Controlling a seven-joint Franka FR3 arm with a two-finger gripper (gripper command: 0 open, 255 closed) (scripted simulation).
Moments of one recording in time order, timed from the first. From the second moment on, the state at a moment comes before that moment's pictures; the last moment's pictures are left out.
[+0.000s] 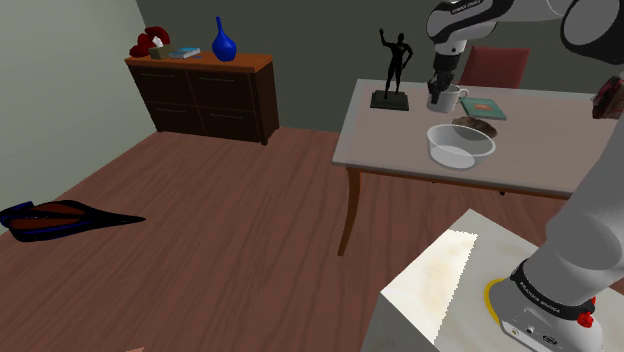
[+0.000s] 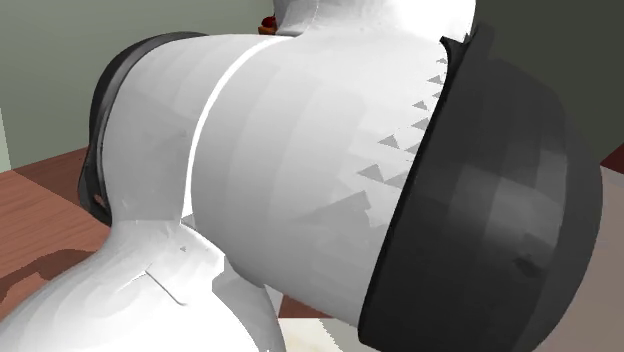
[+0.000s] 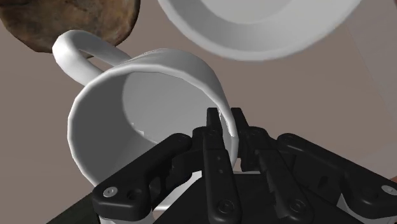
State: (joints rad) arm -0.32 0.23 -0.25 -1.70 0.00 1.93 -0.54
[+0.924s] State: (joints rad) arm -0.49 0.22 -0.35 -1.71 0.03 1.95 -0.84
